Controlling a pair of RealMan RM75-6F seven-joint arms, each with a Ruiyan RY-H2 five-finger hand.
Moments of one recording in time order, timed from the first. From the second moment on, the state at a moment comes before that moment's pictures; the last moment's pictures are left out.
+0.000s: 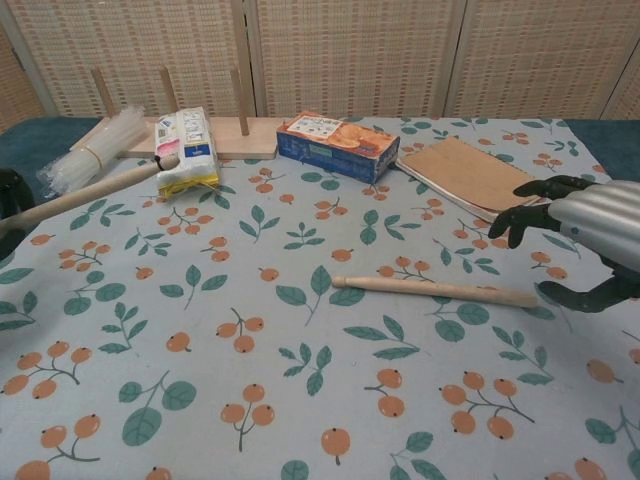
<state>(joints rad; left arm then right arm) -0.31 -1.61 -0.06 -1.16 1.51 1.51 0.21 0.39 -1.43 0.07 -1.61 -1.44 1.09 -0.54</state>
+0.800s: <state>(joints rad) -0.29 -1.56 -0.07 -1.19 1.53 1.53 0.17 0.51 -1.61 0.08 -1.47 -1.22 0.99 -0.77</state>
